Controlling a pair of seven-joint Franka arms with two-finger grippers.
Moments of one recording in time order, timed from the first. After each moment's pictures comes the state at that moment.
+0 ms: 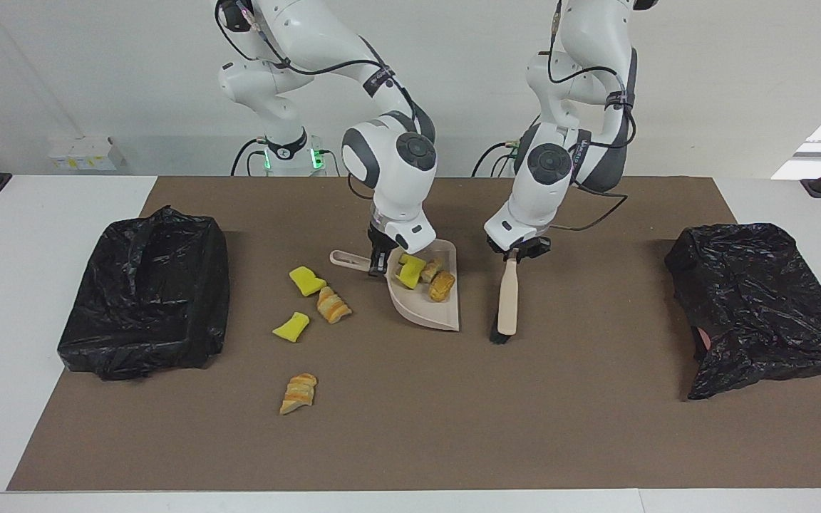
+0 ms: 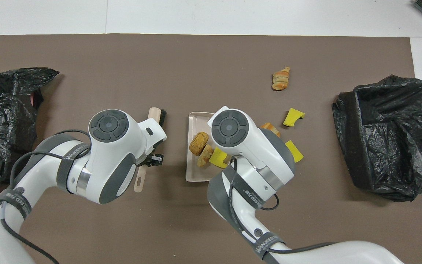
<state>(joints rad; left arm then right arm) -0.46 0.12 -0.02 -2.09 -0.03 2.06 -0.29 0.45 0.30 0.10 -1.78 -0.26 1.95 -0.86</state>
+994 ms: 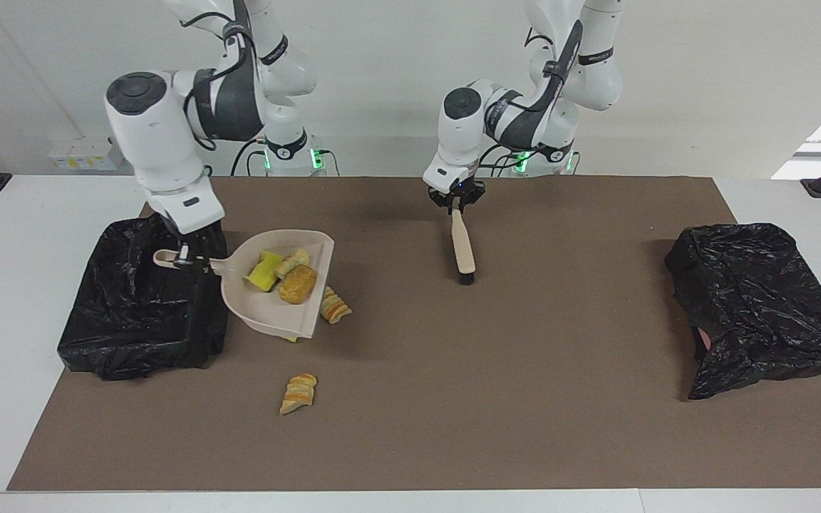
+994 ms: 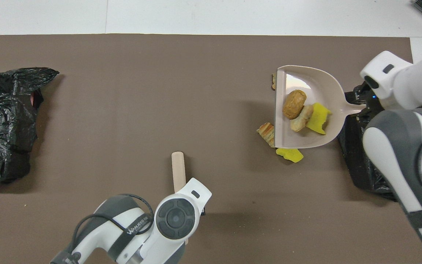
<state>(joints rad) -0.84 -0.08 -0.05 -2.40 -0.09 2.23 -0.87 -0.13 0.09 0.09 -1.77 -0.09 1.95 -1.46</state>
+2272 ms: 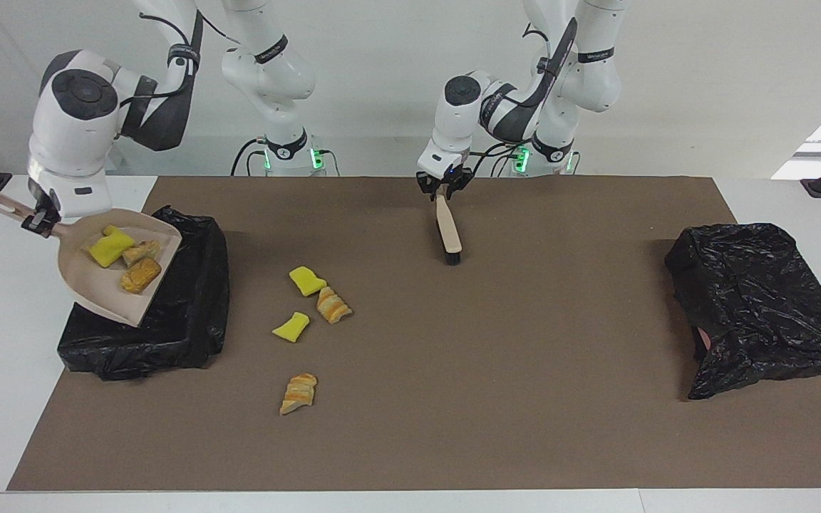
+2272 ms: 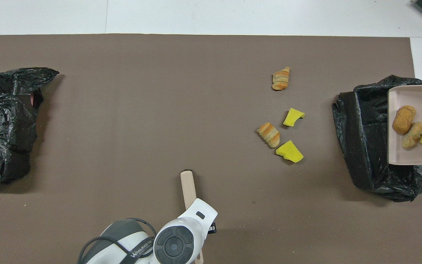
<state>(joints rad) -0.87 -0.11 -0.03 -2.45 -0.18 2.31 -0.85 -0.30 0.00 0.10 -1.90 -0.81 1.97 -1.39</state>
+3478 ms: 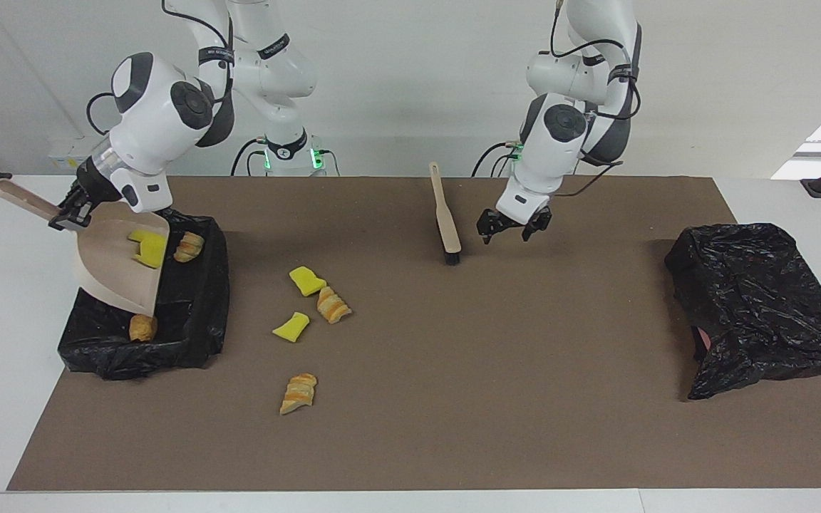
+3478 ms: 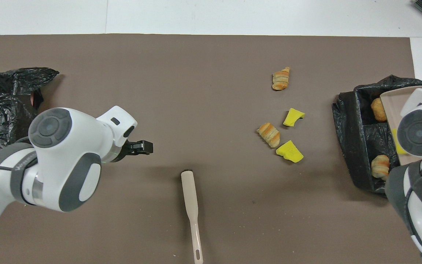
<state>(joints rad) -0.26 0.01 -0.01 -2.06 -0.11 2.08 -0.17 -0.11 -0.09 0.10 -2.03 -1.23 1.97 -1.28</state>
